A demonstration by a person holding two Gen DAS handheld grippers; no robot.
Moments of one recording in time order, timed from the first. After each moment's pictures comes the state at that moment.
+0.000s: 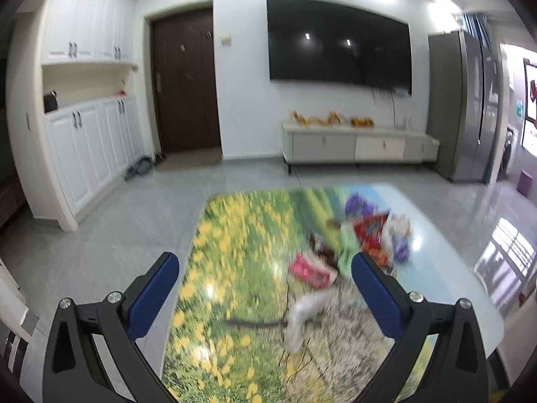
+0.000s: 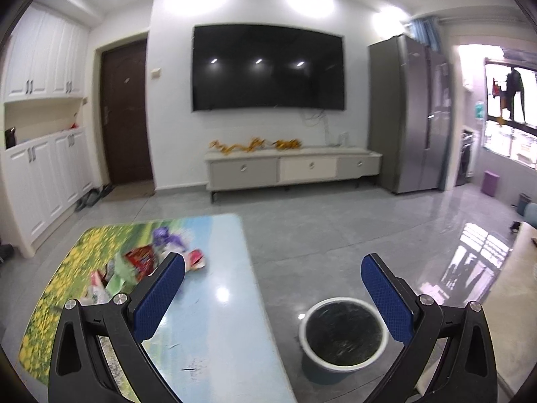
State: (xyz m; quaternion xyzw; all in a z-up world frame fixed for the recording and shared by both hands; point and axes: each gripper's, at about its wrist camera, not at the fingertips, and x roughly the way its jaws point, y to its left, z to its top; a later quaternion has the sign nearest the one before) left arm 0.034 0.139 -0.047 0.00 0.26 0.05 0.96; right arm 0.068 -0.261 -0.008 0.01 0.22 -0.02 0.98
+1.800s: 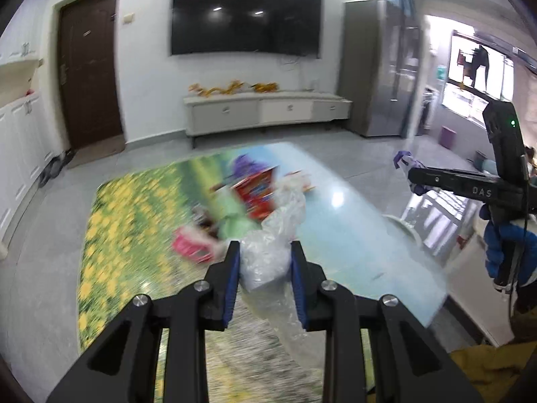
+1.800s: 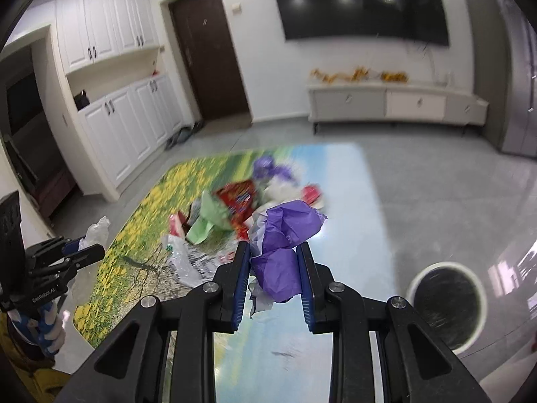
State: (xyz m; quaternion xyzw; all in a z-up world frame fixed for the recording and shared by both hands) left arm 0.047 0.050 -0.059 0.03 0.31 -0.17 0.93; right arm 0.115 -0.220 -0.052 0.03 0.33 0.17 0.93
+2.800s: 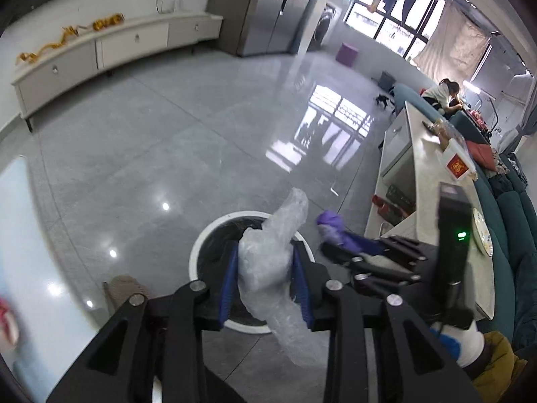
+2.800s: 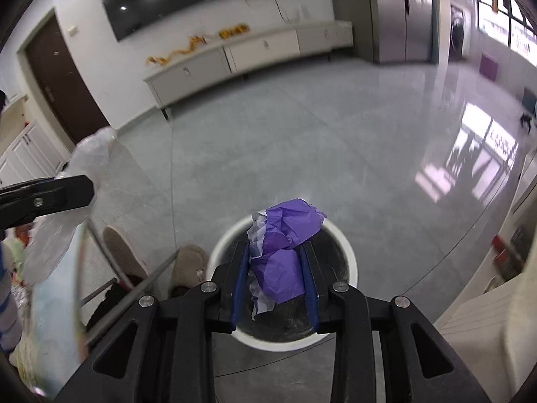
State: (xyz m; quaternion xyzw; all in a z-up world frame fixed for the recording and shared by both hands) left arm 0.291 -0.353 -0.155 0.07 0.47 -0.40 0.78; right arm 0.214 -0.526 -0.219 0.15 0.45 -0.06 0.88
